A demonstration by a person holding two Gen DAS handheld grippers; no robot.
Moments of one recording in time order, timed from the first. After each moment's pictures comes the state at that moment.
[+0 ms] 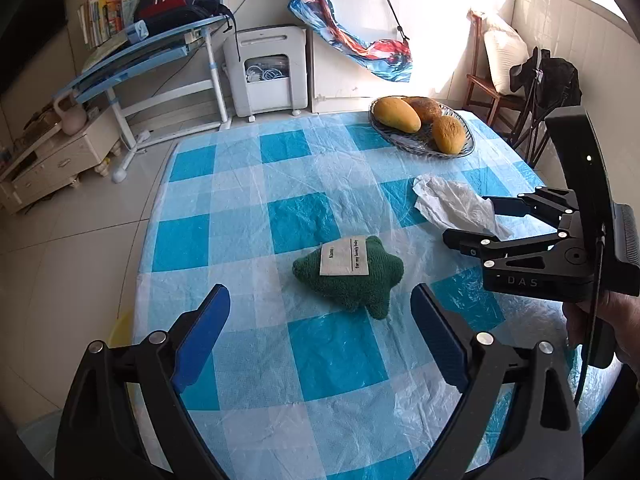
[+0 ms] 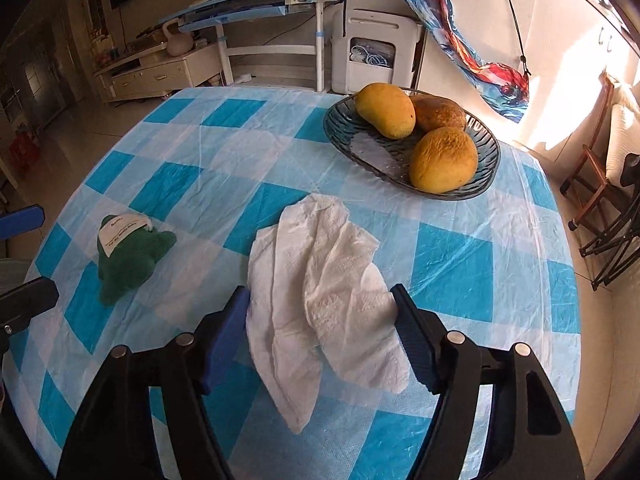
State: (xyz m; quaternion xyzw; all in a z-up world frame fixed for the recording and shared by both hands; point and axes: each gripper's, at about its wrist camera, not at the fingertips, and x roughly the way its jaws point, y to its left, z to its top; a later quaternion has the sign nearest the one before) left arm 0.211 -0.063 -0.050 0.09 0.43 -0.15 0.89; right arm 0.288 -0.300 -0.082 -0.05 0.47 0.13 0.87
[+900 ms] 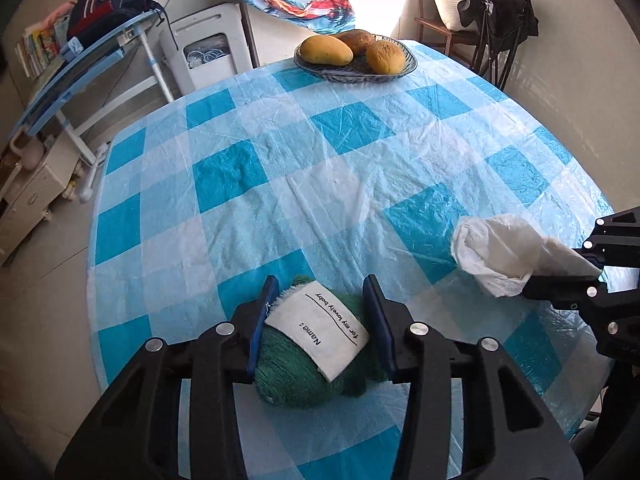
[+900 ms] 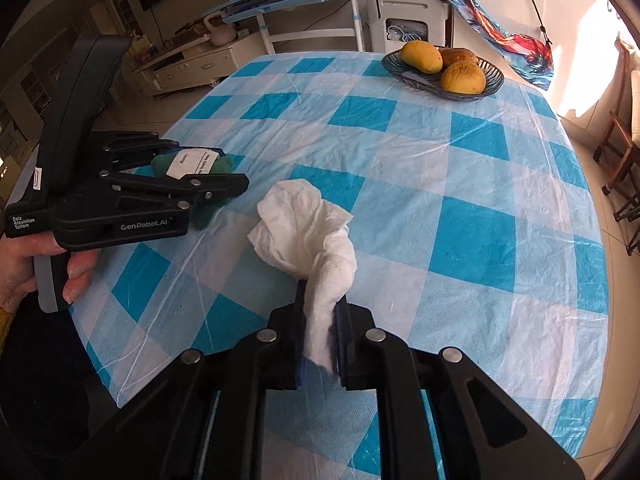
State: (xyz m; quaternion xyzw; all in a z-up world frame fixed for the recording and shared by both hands) left arm 0.182 -0.087 -0.087 0.16 0.47 -0.21 0.84; right arm 0.170 -0.310 -0.072 0.00 0.50 0.21 0.84
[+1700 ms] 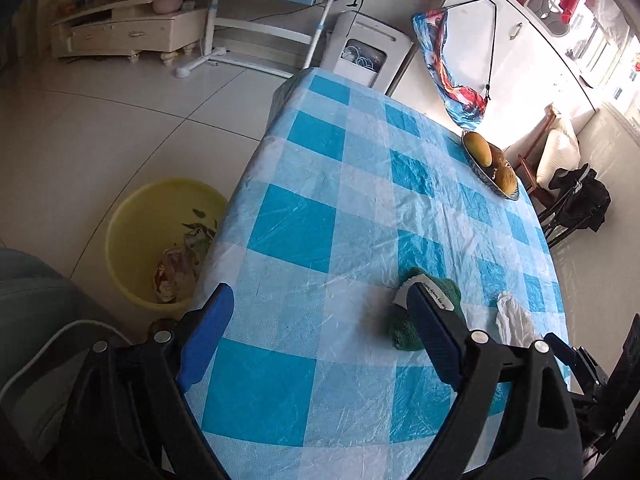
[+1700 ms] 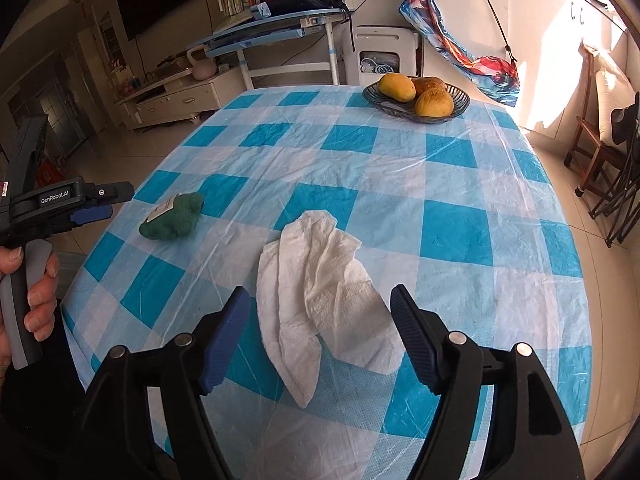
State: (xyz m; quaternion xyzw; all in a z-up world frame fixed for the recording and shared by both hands) left arm 0.141 0.066 -0.072 -0.14 0.47 -0.05 0.87; right arm 0.138 -0.304 -0.061 0.01 0.44 0.15 0.89
